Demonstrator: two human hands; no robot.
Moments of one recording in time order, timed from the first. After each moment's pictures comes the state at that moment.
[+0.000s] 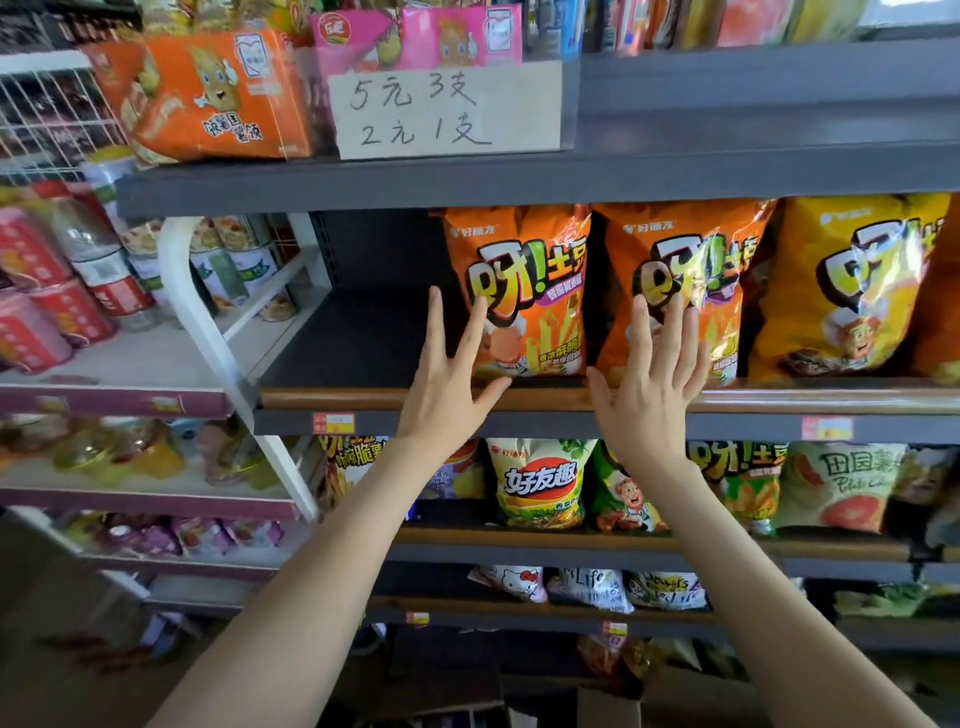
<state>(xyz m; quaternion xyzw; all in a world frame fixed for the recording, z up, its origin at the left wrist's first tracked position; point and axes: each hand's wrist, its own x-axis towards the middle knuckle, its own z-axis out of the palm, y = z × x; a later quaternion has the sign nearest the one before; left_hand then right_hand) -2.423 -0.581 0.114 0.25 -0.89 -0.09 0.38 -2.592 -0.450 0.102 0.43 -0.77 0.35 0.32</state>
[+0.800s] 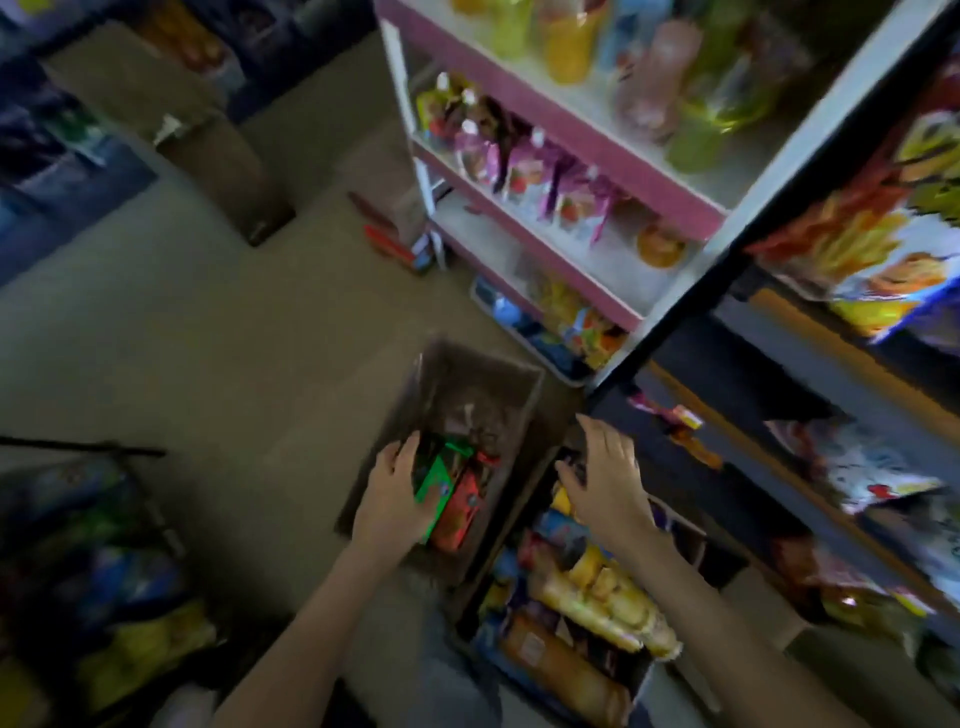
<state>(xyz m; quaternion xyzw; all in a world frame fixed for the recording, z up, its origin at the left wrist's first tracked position) -1.946 -0.448 -0.243 0.78 -0.53 -0.34 0.09 -2.192 -0.503 -0.214 0.68 -0.66 0.03 -0.32</state>
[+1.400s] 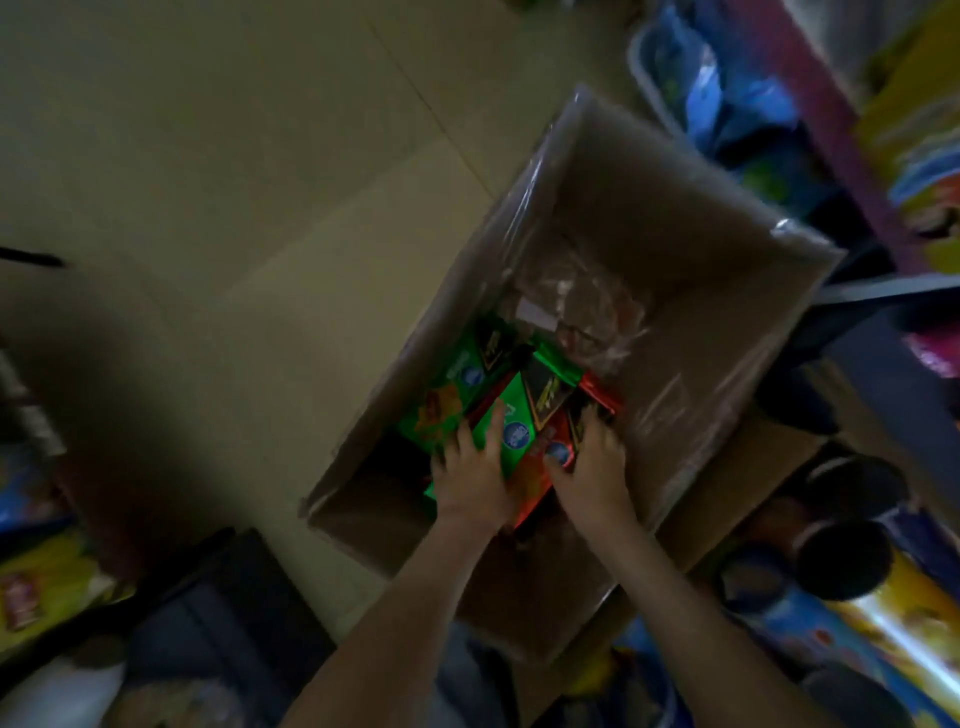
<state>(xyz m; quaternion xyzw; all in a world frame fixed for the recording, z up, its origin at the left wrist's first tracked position) -1.908 -0.439 -0.652 0.77 -0.49 -0.38 -0.16 -2.024 -0.498 -0.615 0.57 -0.67 -0.11 -0.45</state>
